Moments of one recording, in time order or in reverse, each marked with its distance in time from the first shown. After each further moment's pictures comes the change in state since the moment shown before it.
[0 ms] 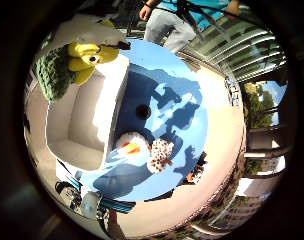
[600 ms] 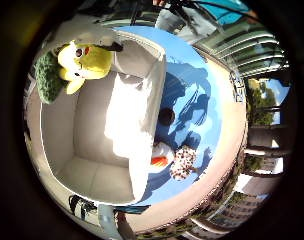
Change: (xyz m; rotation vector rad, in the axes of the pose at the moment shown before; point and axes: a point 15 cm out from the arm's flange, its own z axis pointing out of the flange) arm 0.034 0.005 0.024 -0.029 0.030 0.129
